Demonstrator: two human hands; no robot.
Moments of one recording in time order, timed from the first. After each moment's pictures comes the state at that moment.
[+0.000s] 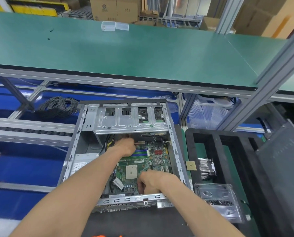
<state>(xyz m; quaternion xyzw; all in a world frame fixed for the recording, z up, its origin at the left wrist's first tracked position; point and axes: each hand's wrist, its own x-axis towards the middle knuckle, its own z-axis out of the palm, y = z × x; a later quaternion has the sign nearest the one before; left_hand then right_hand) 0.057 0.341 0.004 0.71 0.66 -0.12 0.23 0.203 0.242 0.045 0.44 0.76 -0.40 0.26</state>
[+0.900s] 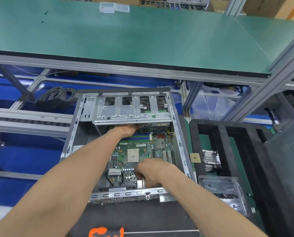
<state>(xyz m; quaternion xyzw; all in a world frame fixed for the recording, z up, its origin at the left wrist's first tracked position) 0.050 0.374 0.011 0.62 0.70 -0.01 0.36 0.197 0.247 0.051 0.38 0.84 -0.27 0.27</state>
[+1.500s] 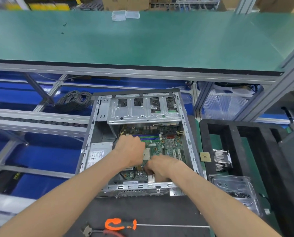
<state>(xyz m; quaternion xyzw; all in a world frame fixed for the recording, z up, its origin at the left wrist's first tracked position) 0.052 0.260 0.072 0.81 0.53 -0.24 -0.02 0.193 0.245 0.056 0.37 0.85 -0.25 0.27</state>
